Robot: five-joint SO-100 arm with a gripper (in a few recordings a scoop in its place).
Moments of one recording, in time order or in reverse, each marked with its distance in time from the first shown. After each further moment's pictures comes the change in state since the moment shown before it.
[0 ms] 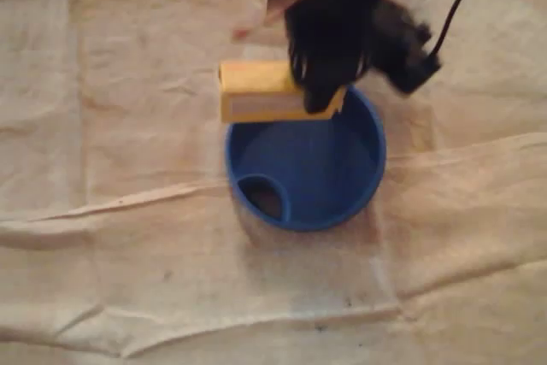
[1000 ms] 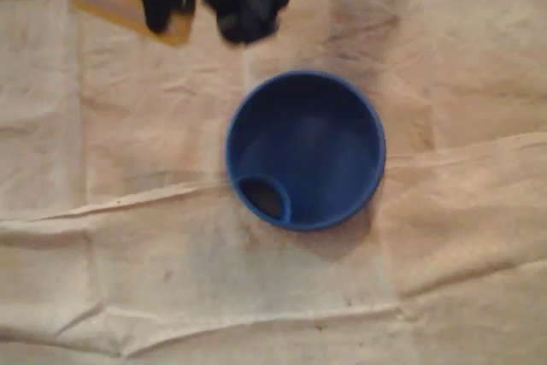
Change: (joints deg) arm 24.1 11.8 0.0 3.1 0.0
